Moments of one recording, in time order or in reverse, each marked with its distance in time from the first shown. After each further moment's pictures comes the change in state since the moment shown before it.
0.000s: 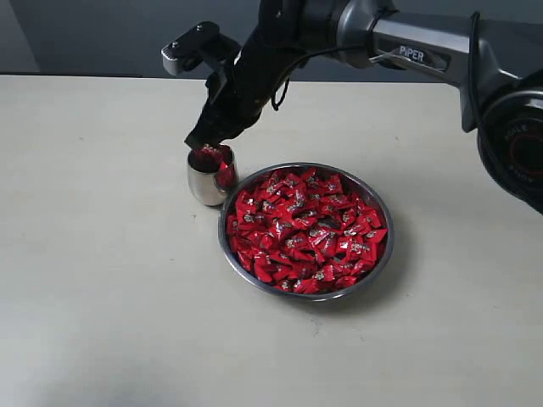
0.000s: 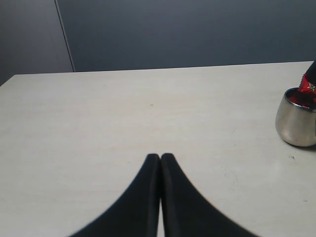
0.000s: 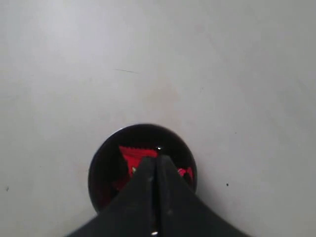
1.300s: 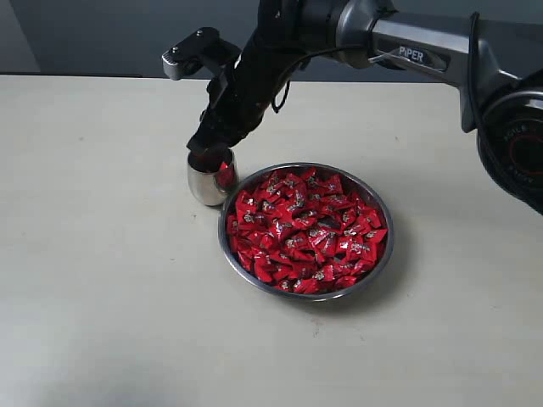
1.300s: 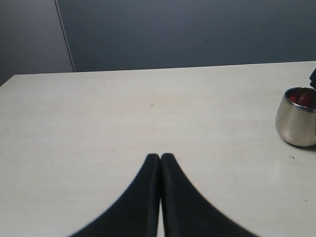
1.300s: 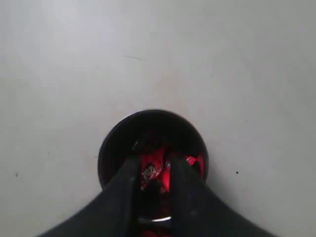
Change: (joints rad) left arm 0.000 0.000 0.000 0.002 0.000 0.000; right arm 0.002 0.000 0.000 -0.006 0.048 0.016
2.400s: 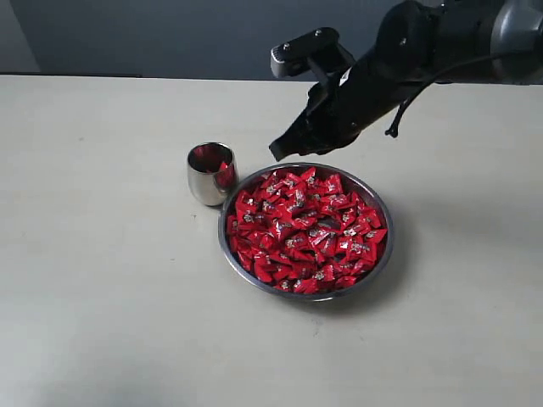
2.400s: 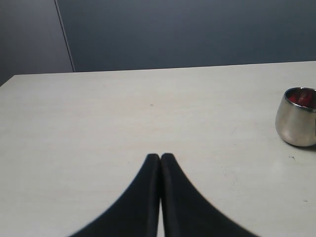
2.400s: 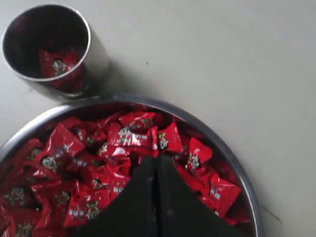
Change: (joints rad) left arm 0.000 0.000 0.000 0.000 0.000 0.000; right arm -0.114 -0.403 0.657 -0.064 -0.363 0.195
